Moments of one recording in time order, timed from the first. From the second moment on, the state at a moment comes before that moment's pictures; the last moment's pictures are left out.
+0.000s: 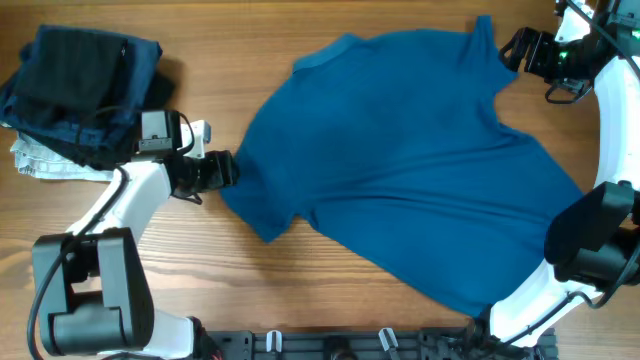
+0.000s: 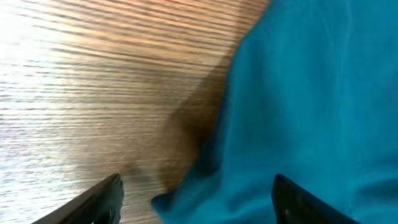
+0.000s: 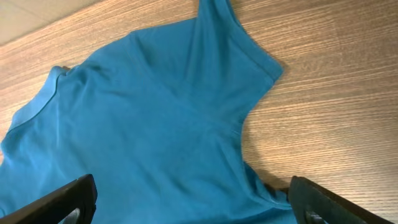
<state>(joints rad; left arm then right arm) 0.07 1.66 0.88 -0.49 0.31 -0.13 -0.29 1.94 1.83 -0.96 -0.30 0.03</state>
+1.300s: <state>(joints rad) -0.38 1.72 1.08 -0.58 0.04 -0.48 -0.29 1.94 1.83 -0.96 -0.30 0.03</state>
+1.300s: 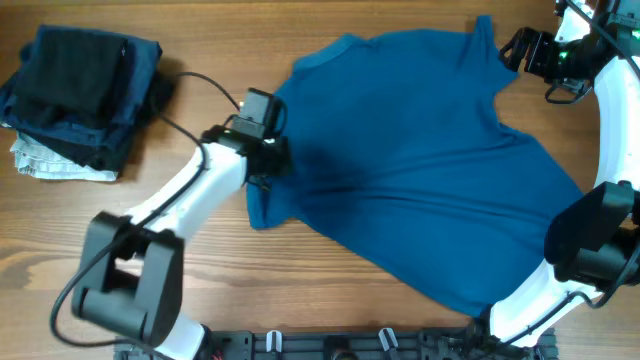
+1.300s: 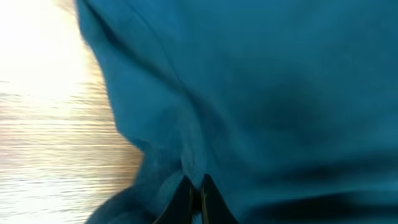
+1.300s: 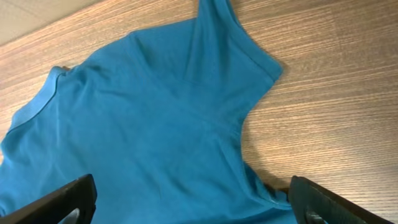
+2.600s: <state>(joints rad) -0.25 1.77 1.14 -0.80 0.19 -0.26 -0.29 1.94 1.83 -0.96 -0.30 0.03</state>
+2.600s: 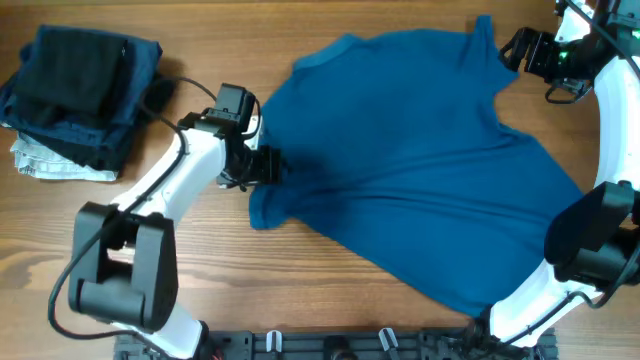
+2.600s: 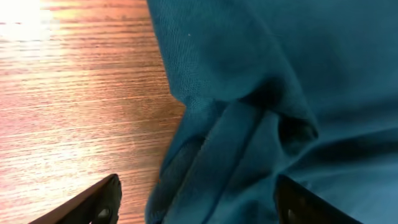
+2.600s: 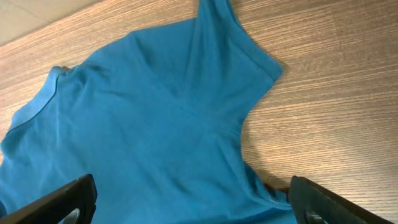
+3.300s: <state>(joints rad) -0.26 1.82 1.14 -0.96 0.45 -0.24 -0.29 1.94 1.83 -0.96 -0.30 0.03</state>
